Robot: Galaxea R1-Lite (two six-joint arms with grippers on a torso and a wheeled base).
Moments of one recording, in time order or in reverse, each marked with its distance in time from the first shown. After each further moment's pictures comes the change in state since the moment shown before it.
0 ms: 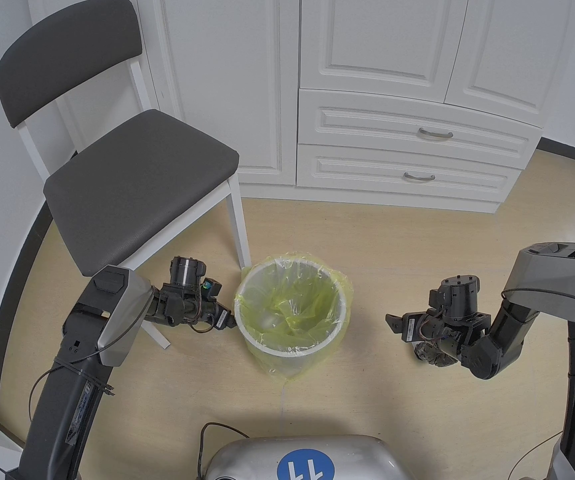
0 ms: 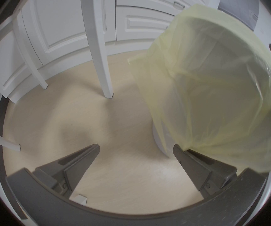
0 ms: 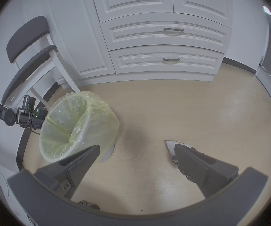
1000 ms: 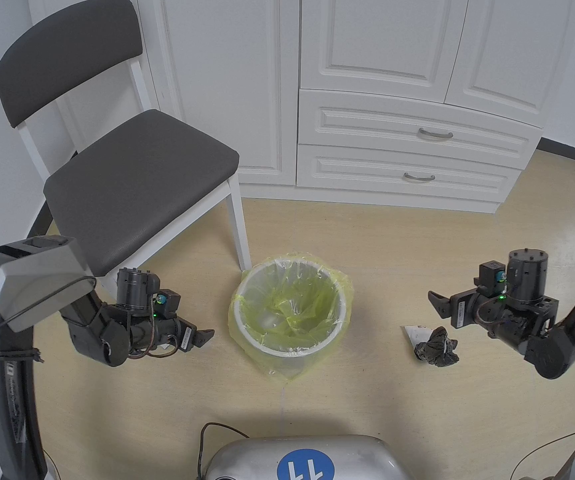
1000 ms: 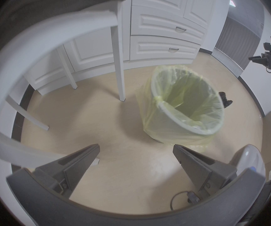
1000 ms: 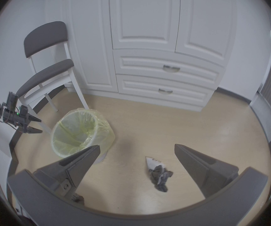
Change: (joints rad) left arm 0.005 -0.564 1.105 -0.632 0.075 -0.108; right arm -0.040 -0.426 0.272 0.004 -0.015 -0.227
